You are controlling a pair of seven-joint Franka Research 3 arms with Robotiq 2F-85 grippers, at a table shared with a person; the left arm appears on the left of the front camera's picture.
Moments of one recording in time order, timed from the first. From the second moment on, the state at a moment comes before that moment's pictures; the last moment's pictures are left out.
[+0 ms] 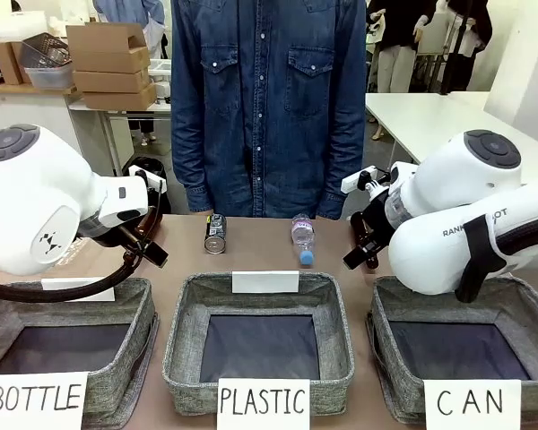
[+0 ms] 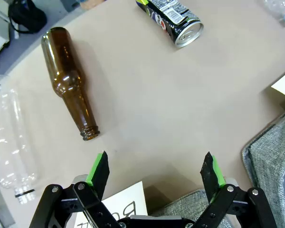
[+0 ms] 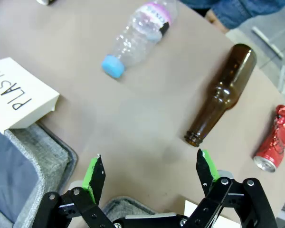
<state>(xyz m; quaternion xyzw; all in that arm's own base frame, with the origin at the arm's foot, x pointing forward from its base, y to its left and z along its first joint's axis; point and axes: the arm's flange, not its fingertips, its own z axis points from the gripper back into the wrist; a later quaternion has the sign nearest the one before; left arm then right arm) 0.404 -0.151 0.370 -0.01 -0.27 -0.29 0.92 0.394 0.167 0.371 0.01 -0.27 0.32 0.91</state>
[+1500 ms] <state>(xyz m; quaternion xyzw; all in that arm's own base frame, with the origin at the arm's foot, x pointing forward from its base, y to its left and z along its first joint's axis) 0.263 -0.131 0.583 0.04 -0.33 -0.35 0.88 0.304 0.105 0.563 0.01 -0.36 0.26 0.89</state>
